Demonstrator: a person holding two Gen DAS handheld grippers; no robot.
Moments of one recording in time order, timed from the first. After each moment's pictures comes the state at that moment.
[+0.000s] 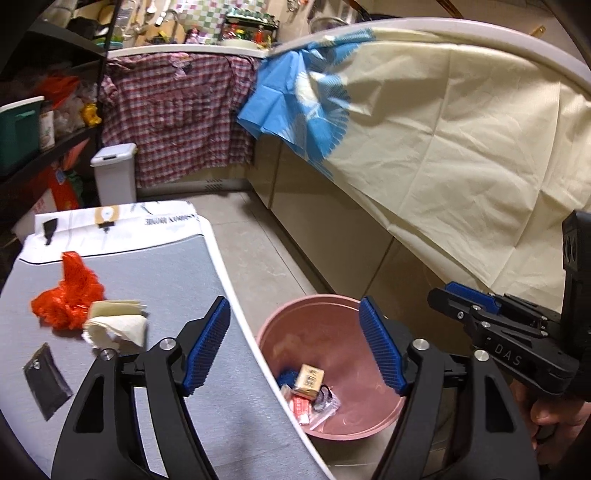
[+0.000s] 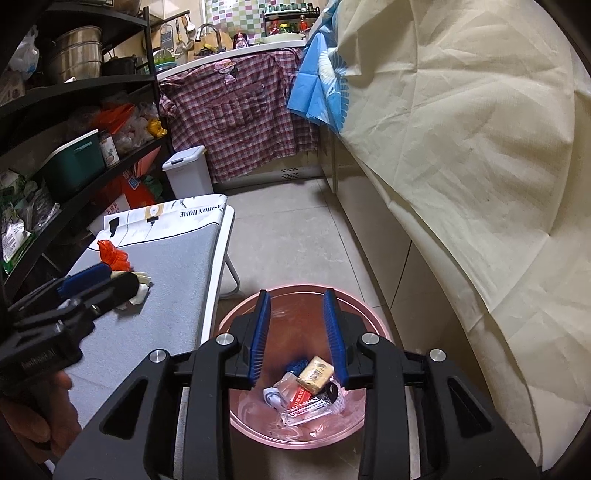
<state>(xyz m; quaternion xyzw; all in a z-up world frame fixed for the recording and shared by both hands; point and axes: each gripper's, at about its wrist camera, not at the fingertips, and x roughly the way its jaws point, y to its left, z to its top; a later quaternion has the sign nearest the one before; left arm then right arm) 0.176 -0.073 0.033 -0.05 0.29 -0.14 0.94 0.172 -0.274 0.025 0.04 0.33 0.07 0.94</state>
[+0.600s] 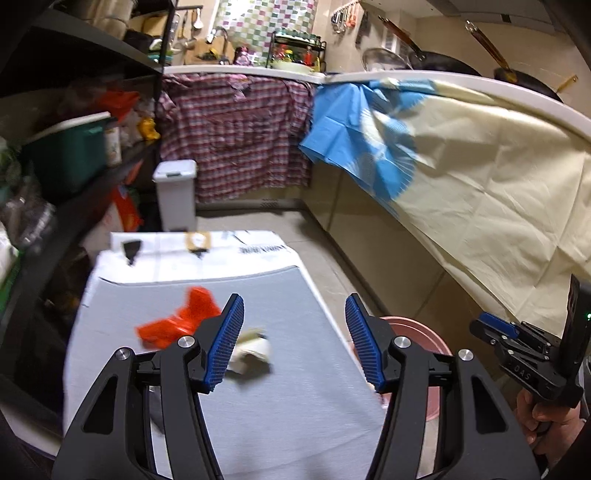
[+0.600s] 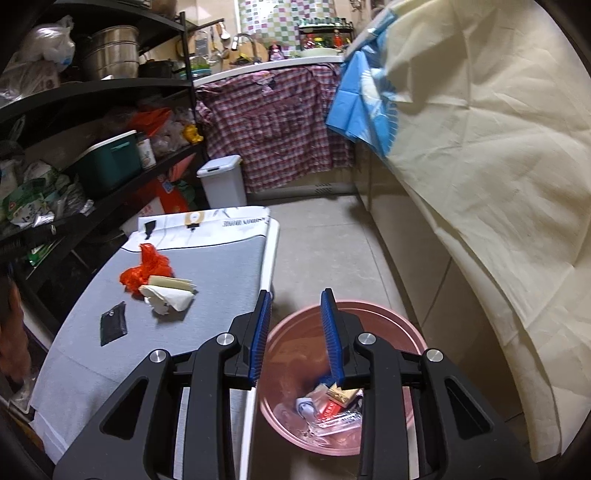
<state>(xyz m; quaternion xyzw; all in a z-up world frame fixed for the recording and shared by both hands) 0.156 0.056 0.104 -0.05 0.28 -0.07 0.96 0.156 -0.229 0.046 0.03 0.30 0.13 0.94</state>
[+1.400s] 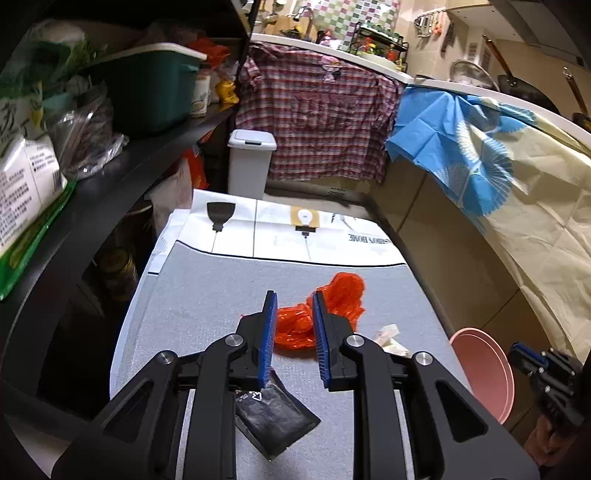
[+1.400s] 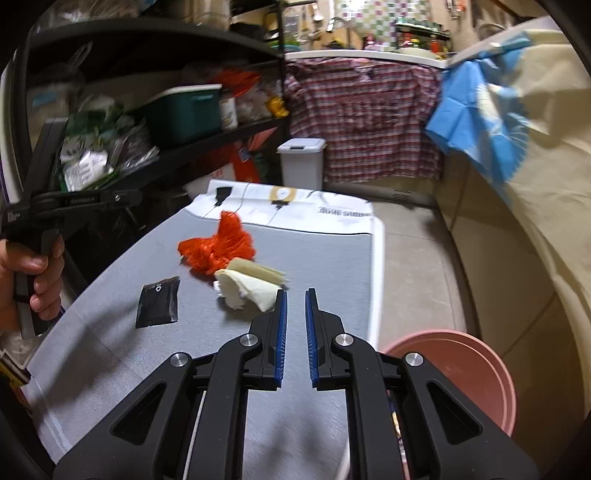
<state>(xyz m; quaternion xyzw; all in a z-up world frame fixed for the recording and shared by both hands) 0.190 0.197 0.036 -0.12 0.31 0.03 0.94 0.184 -0.096 0.011 -0.05 0.30 0.26 0.92</state>
